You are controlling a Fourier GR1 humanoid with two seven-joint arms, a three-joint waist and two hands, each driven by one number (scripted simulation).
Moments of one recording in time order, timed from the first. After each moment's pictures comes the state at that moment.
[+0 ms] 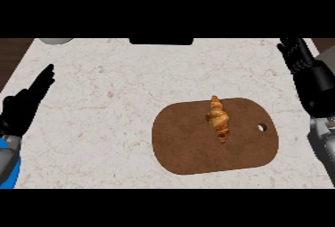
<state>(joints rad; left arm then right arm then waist) -0.25 0.63 -0.16 -1.35 0.15 0.11 0.04 -0.40 -0.51 0.14 -1.57 -0.19 -0.16 0.10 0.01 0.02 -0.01</state>
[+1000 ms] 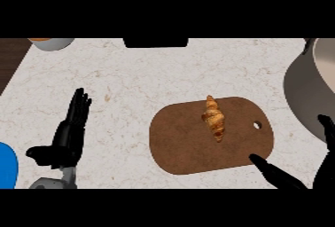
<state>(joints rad) -0.04 0.24 -0.19 -1.52 0.21 0.31 -0.17 0.23 -0.27 0.11 -1.90 0.16 -0.57 -0.67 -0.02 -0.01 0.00</state>
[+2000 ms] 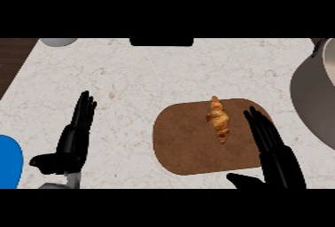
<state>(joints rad) -0.01 0.21 -0.22 -1.57 0.18 0.30 -0.17 0.15 -0.27 0.37 -1.94 0.90 -0.20 0.30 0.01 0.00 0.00</state>
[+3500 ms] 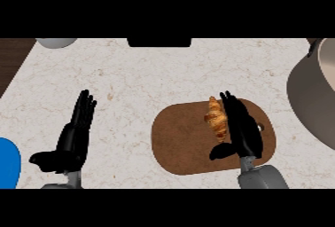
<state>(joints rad) 0.00 0.11 -0.13 -1.60 0.07 0.23 -0.11 -0.14 -0.06 0.24 -1.45 1.02 -0.12 0.31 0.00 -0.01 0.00</state>
